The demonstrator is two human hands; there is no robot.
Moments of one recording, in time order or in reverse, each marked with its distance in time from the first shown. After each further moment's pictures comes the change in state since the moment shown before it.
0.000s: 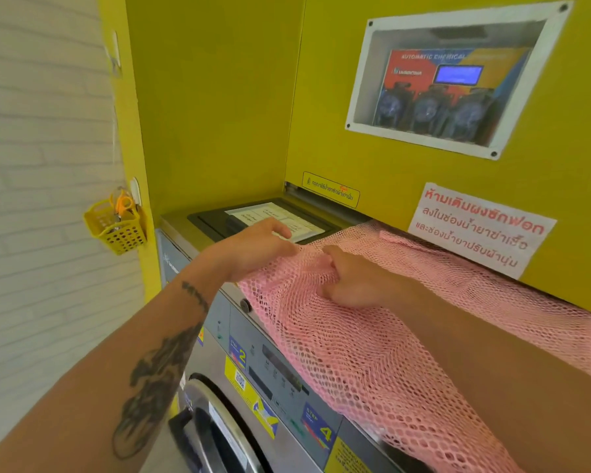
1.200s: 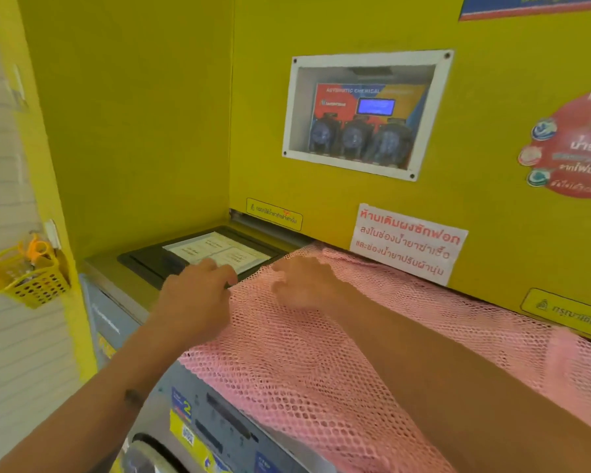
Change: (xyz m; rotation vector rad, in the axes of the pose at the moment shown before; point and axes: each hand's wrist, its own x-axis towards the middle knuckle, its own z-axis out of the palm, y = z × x) left_hand -0.011 -0.008 0.026 0.899 0.347 0.290; right_hand 0.031 0.015 -0.020 -0.162 0.122 0.097
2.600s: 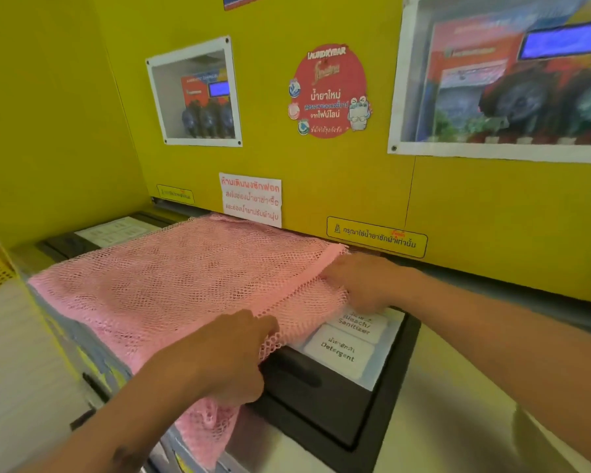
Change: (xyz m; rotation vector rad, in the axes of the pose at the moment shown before) left_hand -0.189 0.411 -0.035 0.080 -0.677 0.117; right_hand -0.296 0.351 -0.041 -0.271 -0.036 -0.154
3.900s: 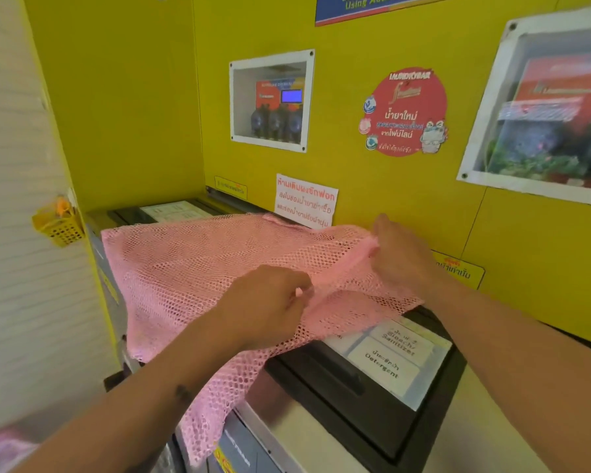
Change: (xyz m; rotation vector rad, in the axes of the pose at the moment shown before) left_hand 0.011 -0.043 -0.001 -0.164 0.591 0.172; right_hand 0.045 -0.018 -0.034 0.212 0.492 0.268
